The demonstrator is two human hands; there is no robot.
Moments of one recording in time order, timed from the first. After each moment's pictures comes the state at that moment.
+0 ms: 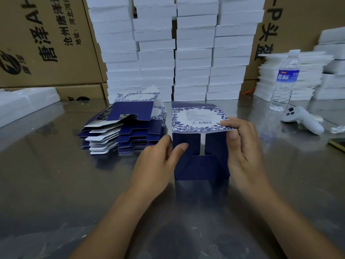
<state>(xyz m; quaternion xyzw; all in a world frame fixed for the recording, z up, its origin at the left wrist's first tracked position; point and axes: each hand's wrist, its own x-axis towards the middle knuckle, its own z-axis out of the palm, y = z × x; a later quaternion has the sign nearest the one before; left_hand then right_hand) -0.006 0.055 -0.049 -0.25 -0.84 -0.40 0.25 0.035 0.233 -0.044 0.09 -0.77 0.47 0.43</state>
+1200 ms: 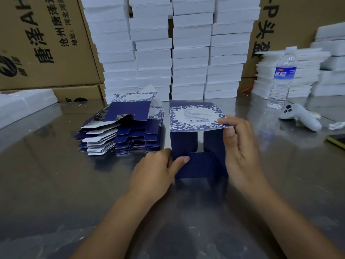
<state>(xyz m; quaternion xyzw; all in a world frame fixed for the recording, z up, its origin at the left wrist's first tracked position) -0.005 0.055 -0.054 -0.23 -0.91 -0.31 0.14 0.032 0.233 -0.046 0.09 -0.76 0.47 0.44</state>
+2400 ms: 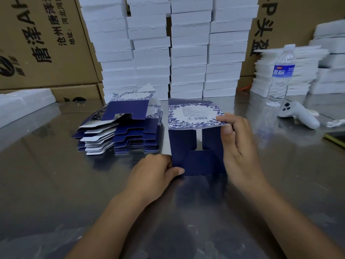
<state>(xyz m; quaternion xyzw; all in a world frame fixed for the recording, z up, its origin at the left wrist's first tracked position) -0.009 0.050 -0.056 -0.25 -0.93 -0.26 0.07 0.033 0.235 -0.045 0.08 -0.77 0.48 0.42</state>
